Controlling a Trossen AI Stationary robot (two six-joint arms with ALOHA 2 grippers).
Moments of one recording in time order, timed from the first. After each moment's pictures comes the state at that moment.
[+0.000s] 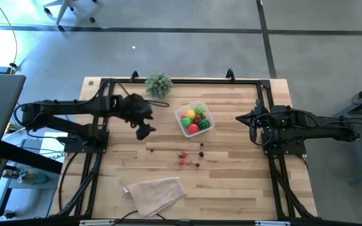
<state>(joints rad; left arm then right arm) 0.31 1.12 0.84 -0.59 0.12 -0.21 -0.05 0.37 0.48 -0.47 0.20 0.11</state>
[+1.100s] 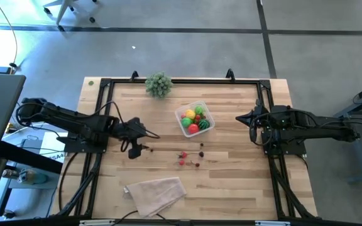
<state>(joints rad) -0.01 1.02 0.53 -0.40 -0.08 -0.29 -0.05 0.37 0.48 -0.47 0.20 0.11</state>
